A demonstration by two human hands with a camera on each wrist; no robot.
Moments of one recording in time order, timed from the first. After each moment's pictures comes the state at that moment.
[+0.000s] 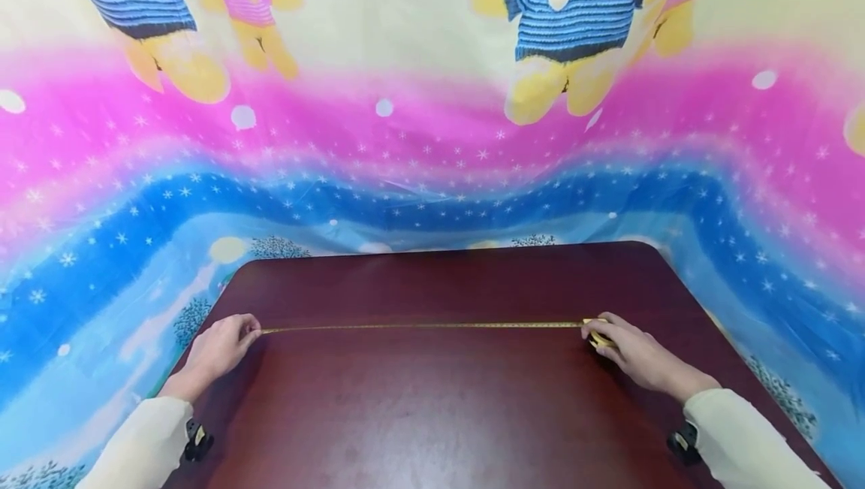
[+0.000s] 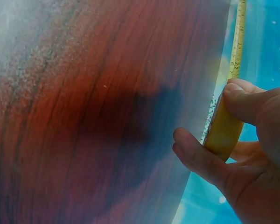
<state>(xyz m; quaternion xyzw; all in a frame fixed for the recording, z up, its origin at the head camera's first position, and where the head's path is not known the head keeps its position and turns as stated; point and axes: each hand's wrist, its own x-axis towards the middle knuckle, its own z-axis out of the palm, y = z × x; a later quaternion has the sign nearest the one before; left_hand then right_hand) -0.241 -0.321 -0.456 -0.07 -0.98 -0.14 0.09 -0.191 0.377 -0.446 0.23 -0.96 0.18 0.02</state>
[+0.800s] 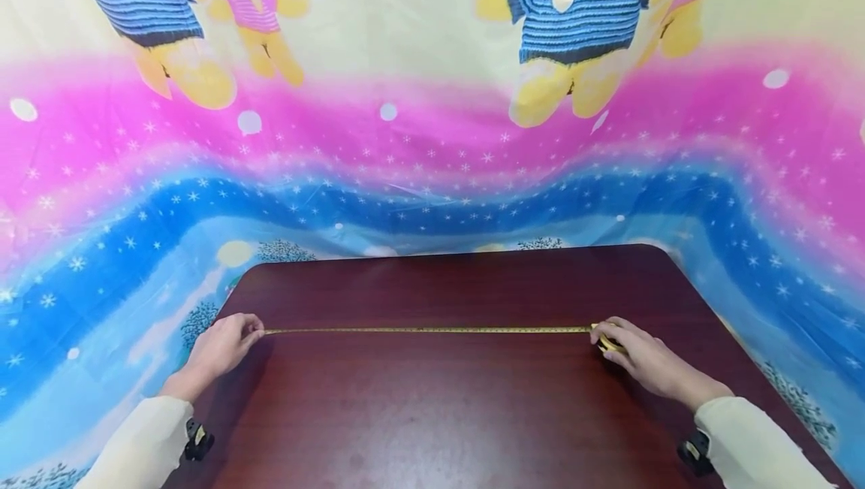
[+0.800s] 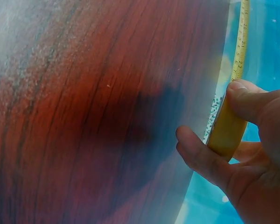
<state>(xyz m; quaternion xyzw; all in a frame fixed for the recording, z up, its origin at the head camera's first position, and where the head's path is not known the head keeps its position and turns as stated) -0.240 -0.321 -0.443 -0.07 -0.99 -0.13 0.08 -0.193 0.378 -0.453 0.23 -0.95 0.18 0.06</state>
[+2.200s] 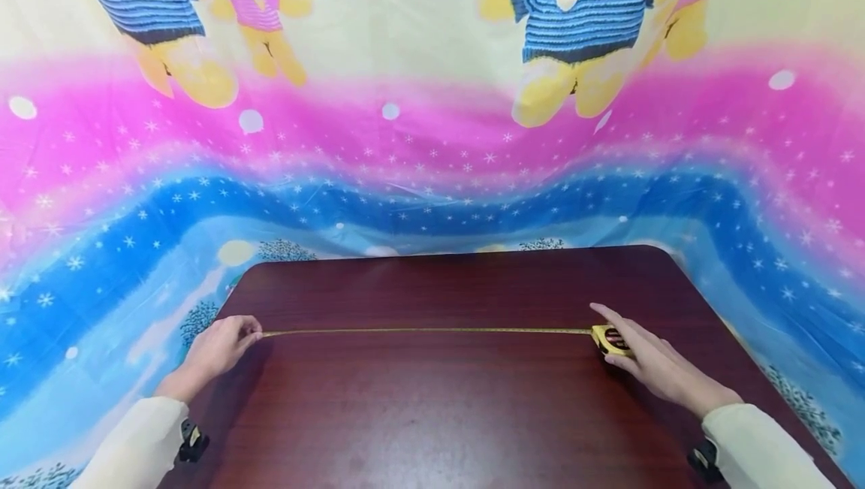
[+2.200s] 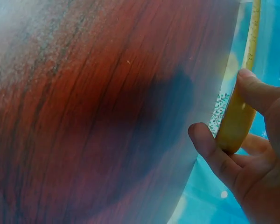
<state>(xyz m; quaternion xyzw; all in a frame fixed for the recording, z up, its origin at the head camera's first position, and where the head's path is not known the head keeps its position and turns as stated) -0.237 -0.327 -0.446 -0.09 -0.99 -0.13 0.08 -0.189 0.383 -0.453 0.20 -0.96 0.16 0.07</state>
